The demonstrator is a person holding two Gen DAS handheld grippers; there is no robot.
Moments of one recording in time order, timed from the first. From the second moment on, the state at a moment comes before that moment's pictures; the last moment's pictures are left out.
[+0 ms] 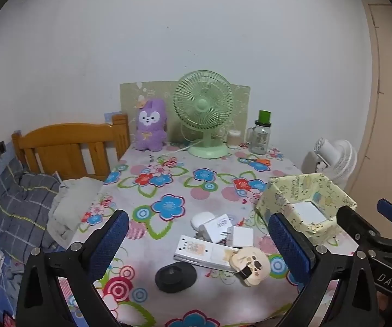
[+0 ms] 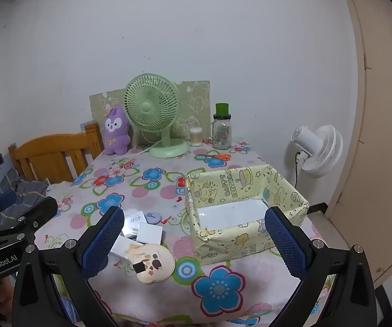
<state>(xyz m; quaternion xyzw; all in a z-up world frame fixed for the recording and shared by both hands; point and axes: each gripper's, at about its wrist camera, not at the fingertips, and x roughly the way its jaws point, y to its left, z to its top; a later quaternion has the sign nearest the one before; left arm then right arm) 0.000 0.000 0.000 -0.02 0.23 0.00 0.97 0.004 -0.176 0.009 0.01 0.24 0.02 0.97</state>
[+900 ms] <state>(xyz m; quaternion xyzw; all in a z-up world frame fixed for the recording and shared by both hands) 0.008 0.003 -0.009 -0.03 0.26 0.00 0.97 0.008 -0.170 0.003 0.01 0.23 0.02 0.97</state>
